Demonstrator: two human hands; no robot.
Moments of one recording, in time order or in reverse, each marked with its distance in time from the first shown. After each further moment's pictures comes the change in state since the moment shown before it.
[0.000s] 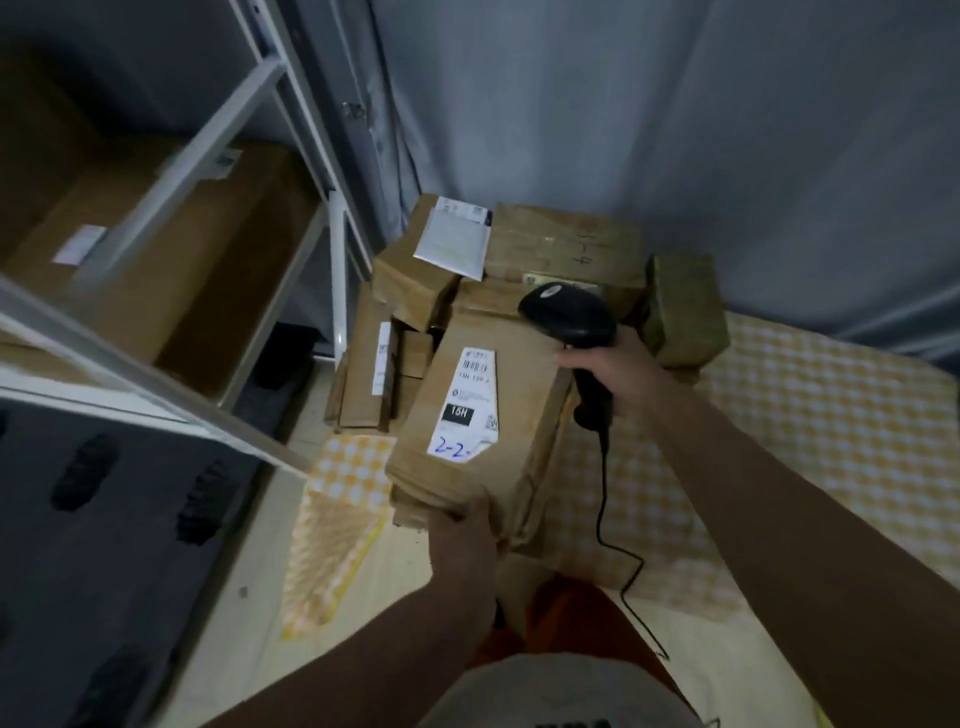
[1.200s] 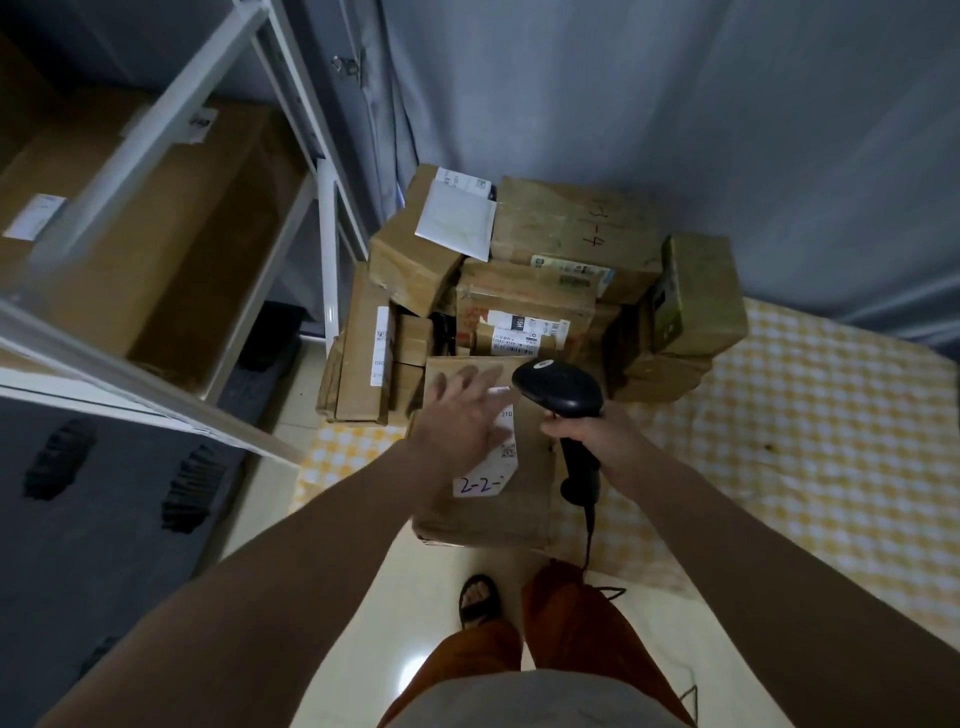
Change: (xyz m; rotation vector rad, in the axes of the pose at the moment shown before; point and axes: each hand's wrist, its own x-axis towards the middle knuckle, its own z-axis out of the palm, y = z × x) left_hand 0.118 0.078 0.017 1.793 -0.387 1.124; right_hand -0.003 0.077 0.038 -0.027 -0.017 0.204
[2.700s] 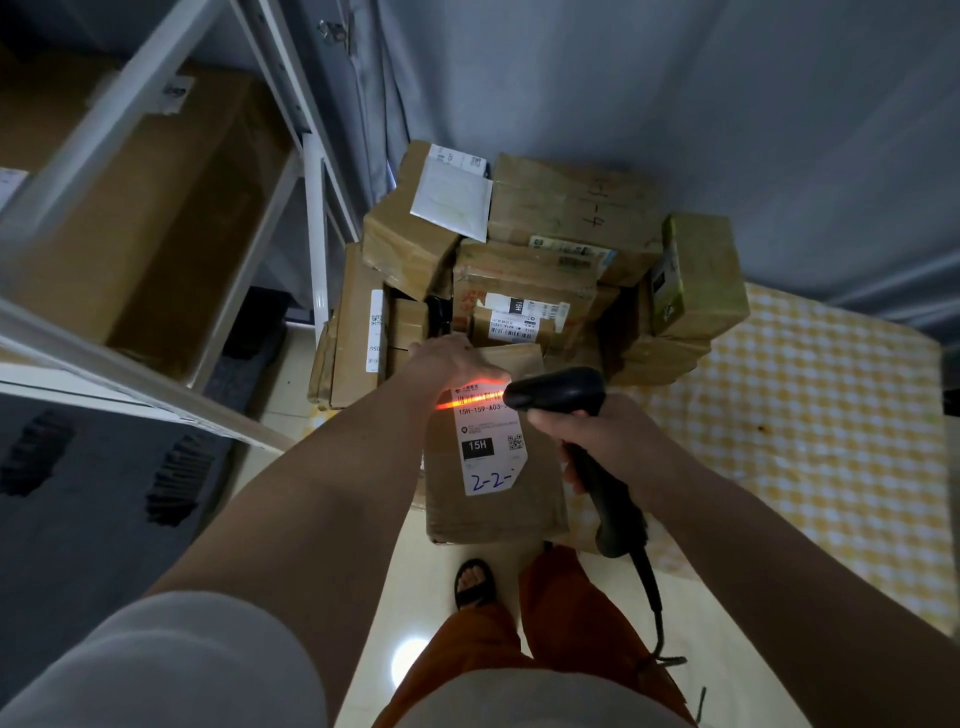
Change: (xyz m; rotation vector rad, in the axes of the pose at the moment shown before) left_hand 0.070 -0.038 -0.009 -0.234 -0.334 -0.365; right_hand -0.078 -0.045 0.019 -0.139 -0.092 0.012
